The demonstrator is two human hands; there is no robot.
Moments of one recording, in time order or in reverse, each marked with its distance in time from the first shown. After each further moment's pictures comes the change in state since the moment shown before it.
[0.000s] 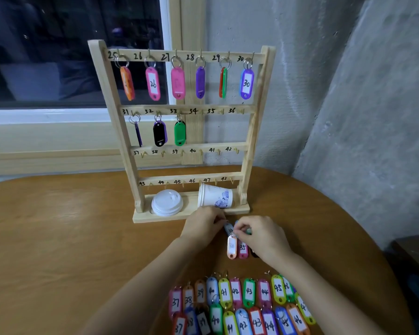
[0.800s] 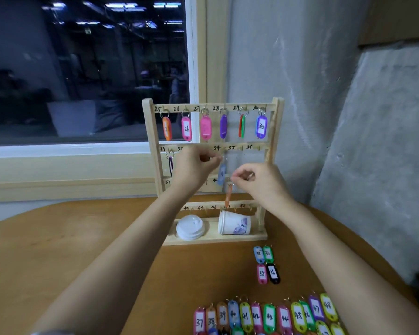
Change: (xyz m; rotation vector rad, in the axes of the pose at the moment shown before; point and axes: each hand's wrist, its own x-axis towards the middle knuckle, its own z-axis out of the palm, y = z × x) left_hand 0.022 0.051 -0.197 -0.314 0.517 -0.026; right_hand 0.059 -0.102 -0.111 0.281 0.293 -0.214
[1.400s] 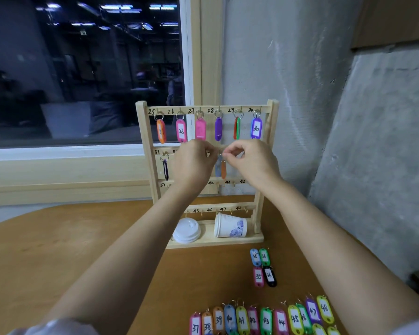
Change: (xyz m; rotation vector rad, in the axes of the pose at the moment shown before) left_hand 0.016 0.010 0.013 0.340 0.141 -0.001; right_hand 0.034 -0.024 -0.011 -0.062 0.123 -0.062
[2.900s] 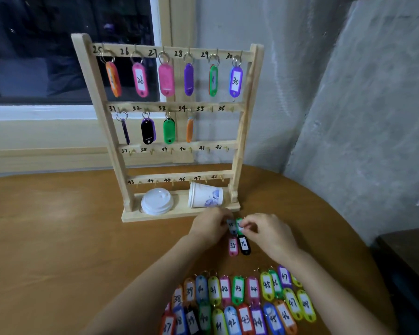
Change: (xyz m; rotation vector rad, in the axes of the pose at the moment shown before) left_hand -0.147 -0.042 0.156 -0.020 -0.769 0.148; right_hand -0.158 0.146 0.035 -0.311 -0.458 0.260
